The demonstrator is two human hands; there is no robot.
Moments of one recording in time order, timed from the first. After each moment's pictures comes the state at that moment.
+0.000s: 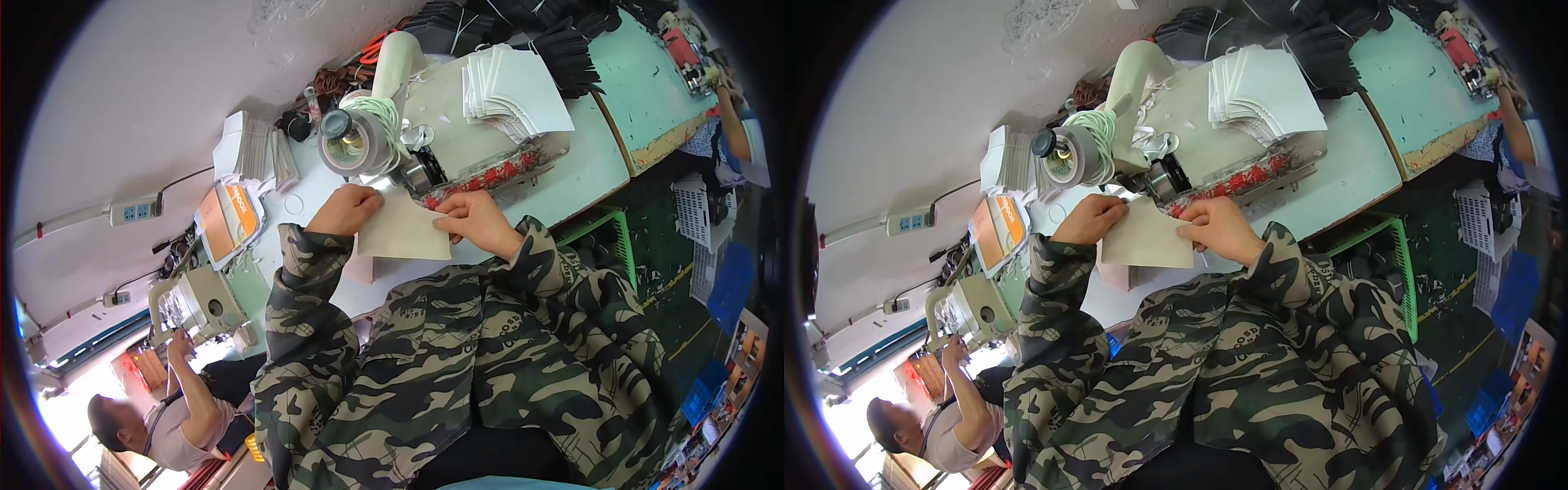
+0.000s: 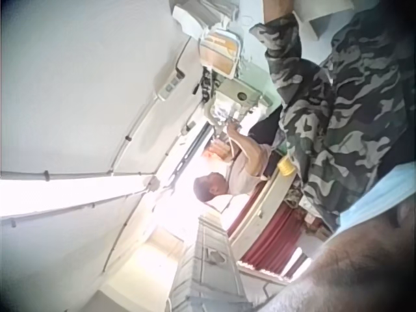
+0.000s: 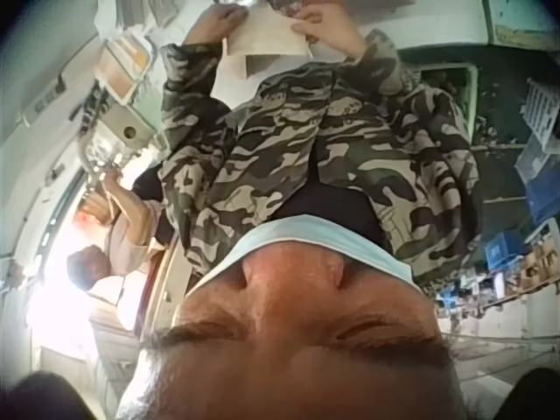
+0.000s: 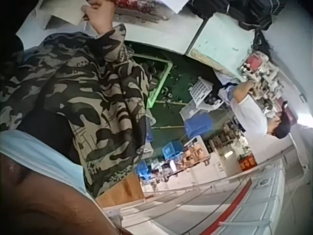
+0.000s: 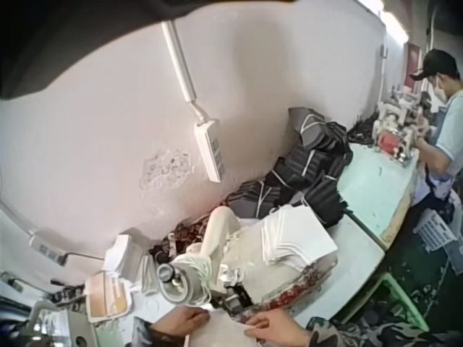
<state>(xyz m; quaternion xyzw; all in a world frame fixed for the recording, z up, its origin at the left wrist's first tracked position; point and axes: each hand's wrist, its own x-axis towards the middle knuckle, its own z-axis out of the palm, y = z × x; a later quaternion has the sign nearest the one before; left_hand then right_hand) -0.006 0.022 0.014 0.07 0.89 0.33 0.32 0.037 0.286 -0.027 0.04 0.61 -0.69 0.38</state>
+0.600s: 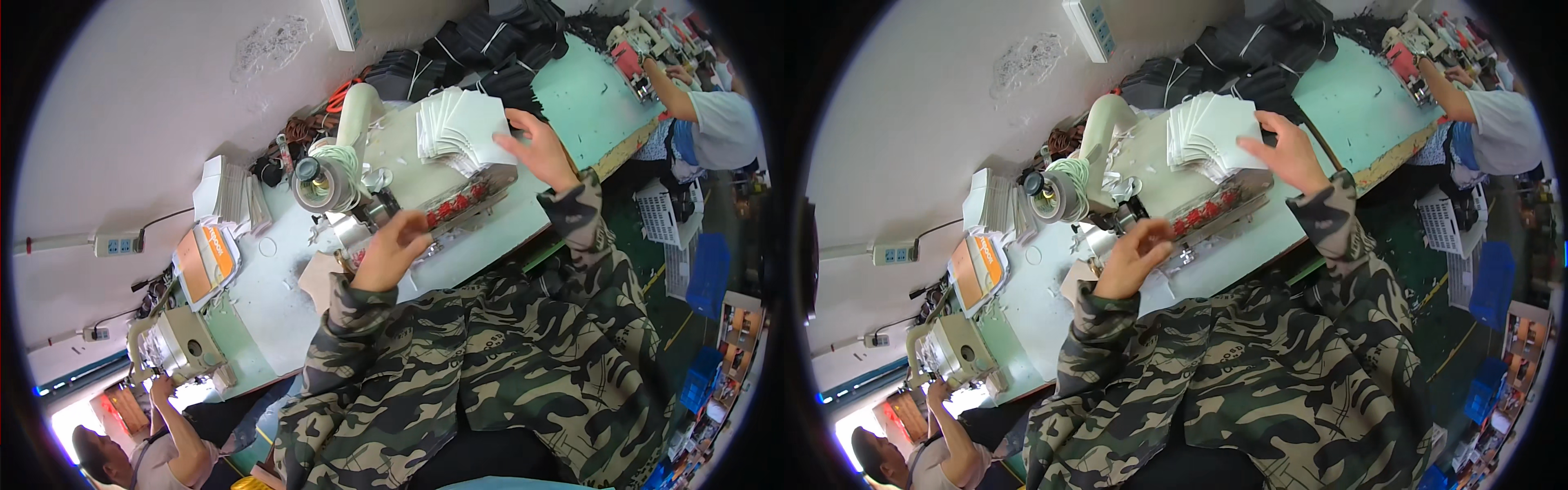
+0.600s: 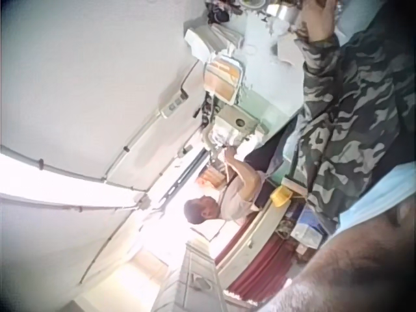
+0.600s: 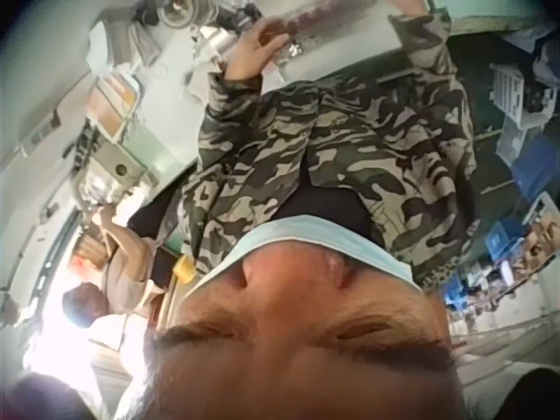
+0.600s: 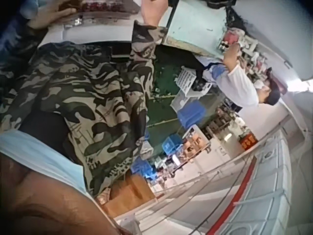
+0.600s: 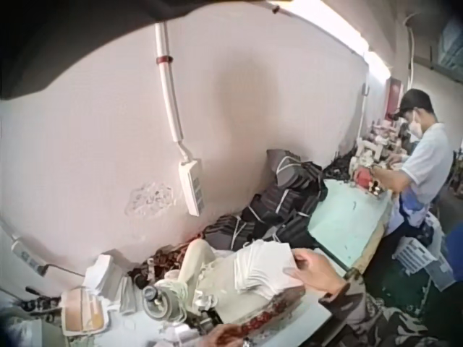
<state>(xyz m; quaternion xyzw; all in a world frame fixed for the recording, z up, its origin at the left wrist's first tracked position) 0.028 0.114 0.000 0.05 0.69 0.64 0.32 -0.082 0.425 0.014 -0.10 0.90 -0.41 -0.10</state>
